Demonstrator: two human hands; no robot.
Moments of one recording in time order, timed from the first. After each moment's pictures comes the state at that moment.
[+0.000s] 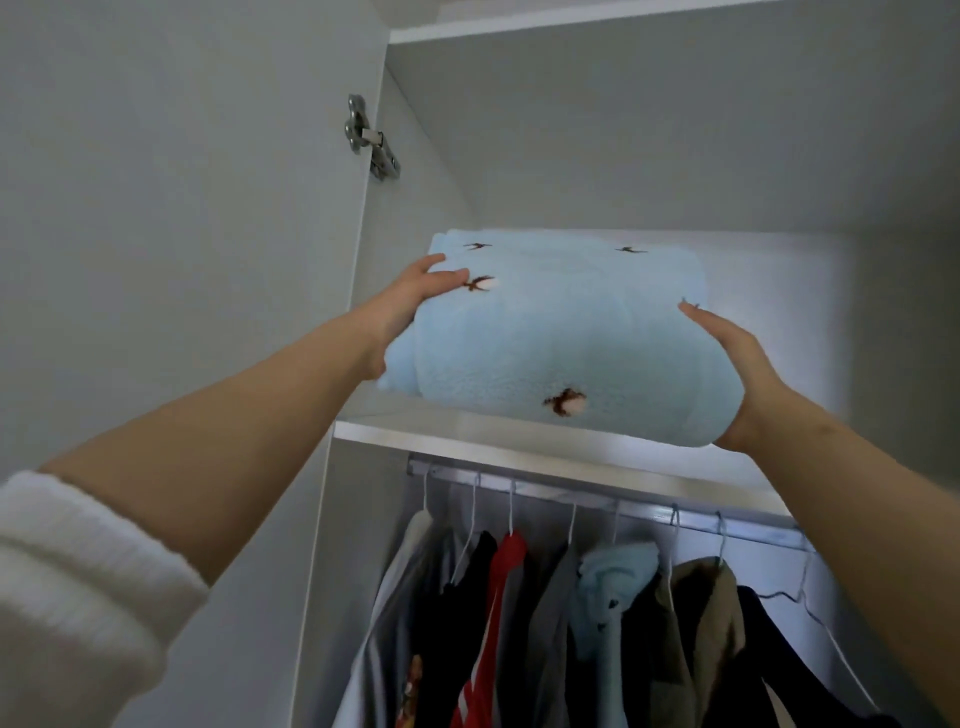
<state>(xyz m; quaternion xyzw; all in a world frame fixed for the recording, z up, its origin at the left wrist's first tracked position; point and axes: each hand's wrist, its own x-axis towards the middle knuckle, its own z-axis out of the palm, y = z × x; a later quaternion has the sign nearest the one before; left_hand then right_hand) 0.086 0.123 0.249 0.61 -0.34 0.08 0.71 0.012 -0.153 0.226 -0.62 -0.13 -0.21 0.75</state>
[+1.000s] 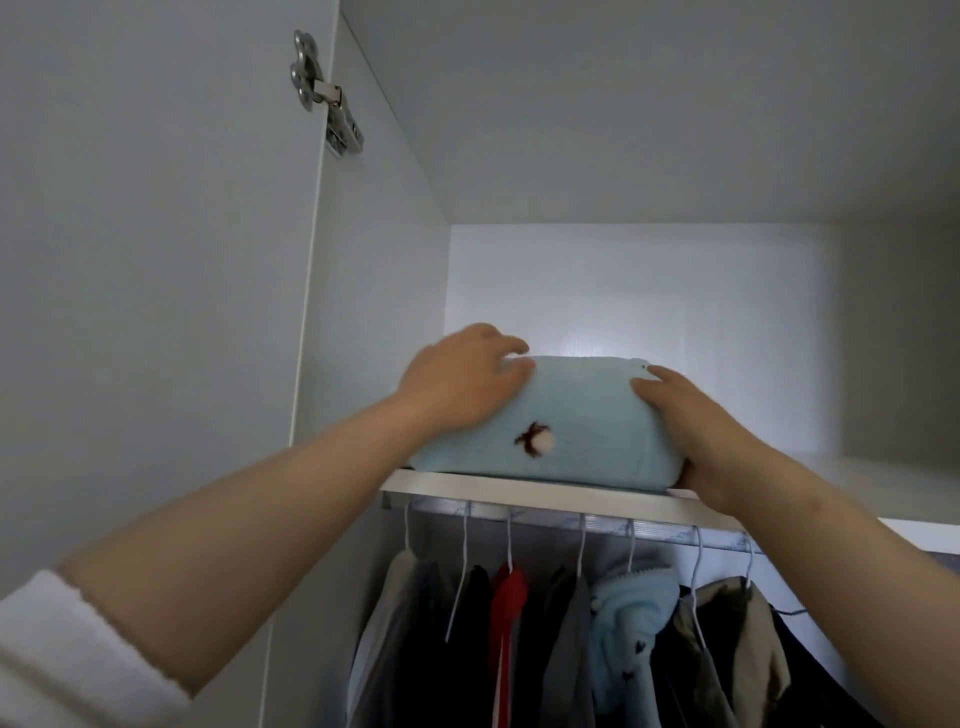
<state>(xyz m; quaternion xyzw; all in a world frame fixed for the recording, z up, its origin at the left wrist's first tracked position) 0.165 0.068 0.216 0.84 -0.34 0.36 0.21 0.087 -0.129 0.190 -0.73 0.00 -0.29 0.62</state>
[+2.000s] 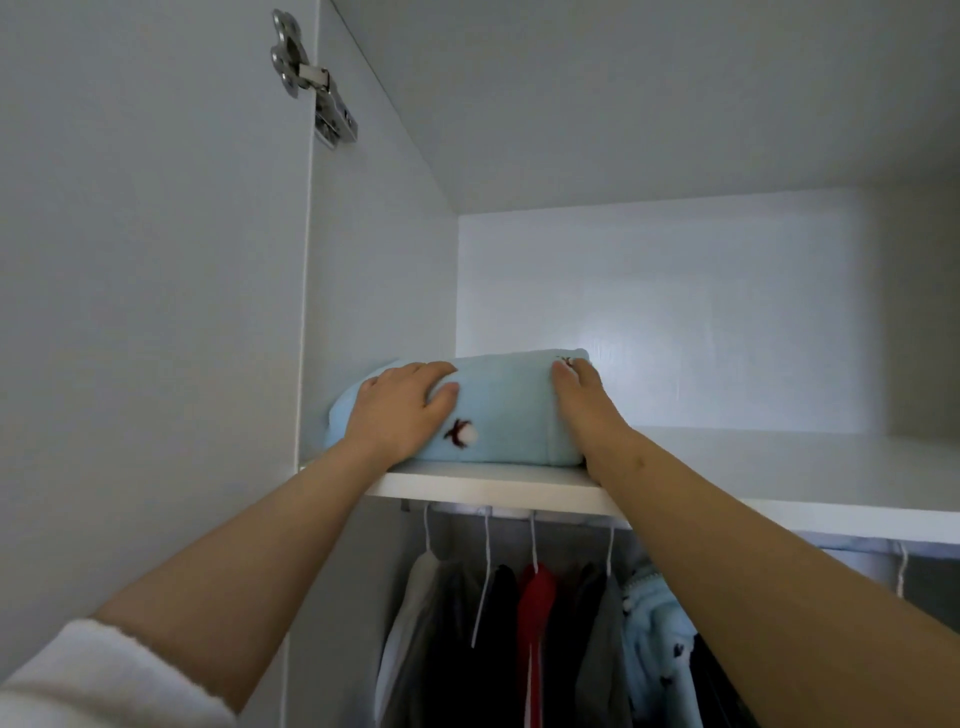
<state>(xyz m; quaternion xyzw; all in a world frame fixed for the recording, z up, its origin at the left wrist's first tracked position) 0.237 0.109 0.179 0.86 -0.24 0.40 0.21 0.180 -0.071 0.185 -0.75 0.02 -0.31 0.58</state>
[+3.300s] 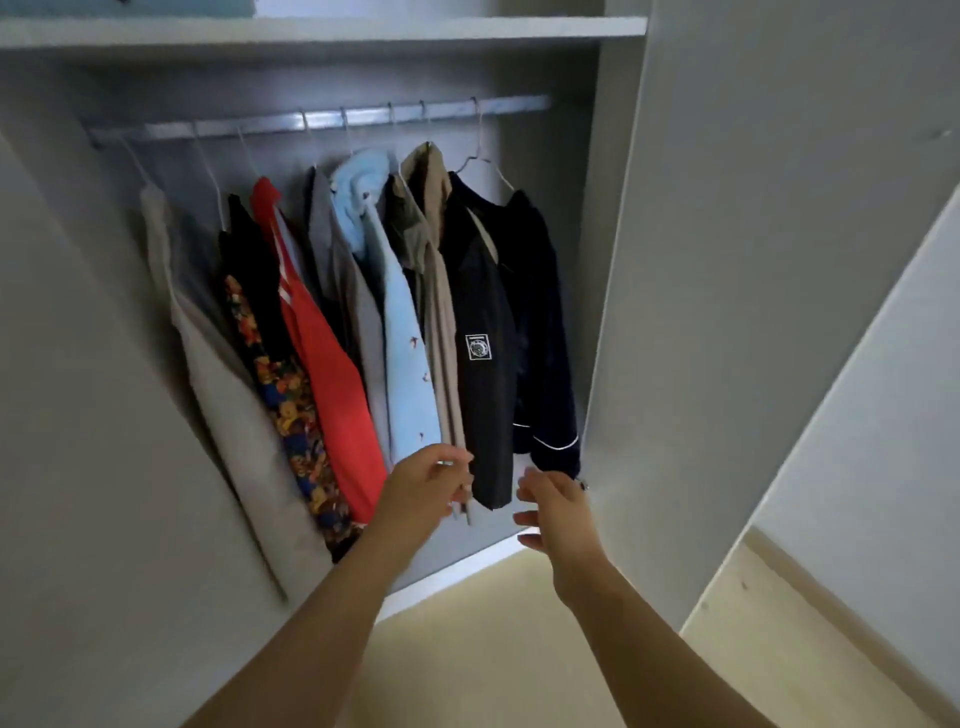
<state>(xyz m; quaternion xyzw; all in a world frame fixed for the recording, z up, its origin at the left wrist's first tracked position) -0.184 0.133 -0.185 0.74 -0.26 -0.29 0.55 -0.301 0.054 -0.206 -0.52 0.44 -0.26 0.68</state>
